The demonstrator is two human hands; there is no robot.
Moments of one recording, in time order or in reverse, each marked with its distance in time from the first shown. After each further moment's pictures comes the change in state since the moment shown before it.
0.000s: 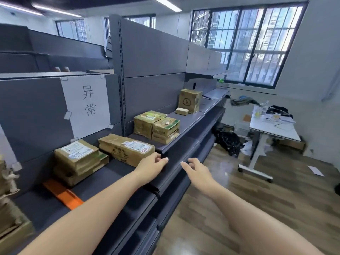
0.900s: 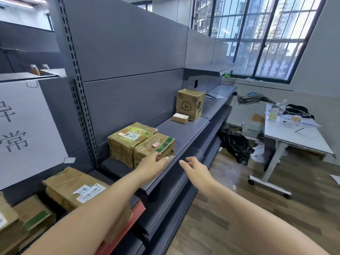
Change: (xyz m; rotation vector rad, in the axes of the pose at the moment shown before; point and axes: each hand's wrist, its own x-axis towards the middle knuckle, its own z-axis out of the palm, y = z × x) left_hand 0.328 0.035 0.036 0.019 0.007 -0.064; right_hand 0.323 0.024 -0.047 0.009 -0.064 0.011
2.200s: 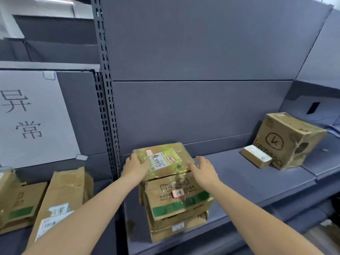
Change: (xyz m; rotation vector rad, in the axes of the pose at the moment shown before) left_hand 0.207 -0.084 -0.049 -0.091 0.720 -0.635; right_hand 0.359 -0.040 0.061 -0.280 -0.364 -0.414
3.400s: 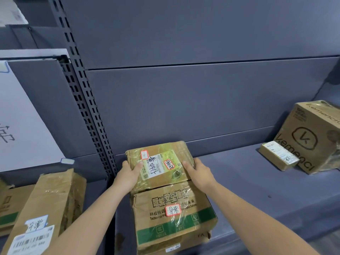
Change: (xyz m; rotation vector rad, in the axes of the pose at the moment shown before) left_hand 0.049 -0.017 0.037 -0.013 -0.007 -0.202; right_hand 0.083 0.033 0.037 0.112 -0.249 0.017
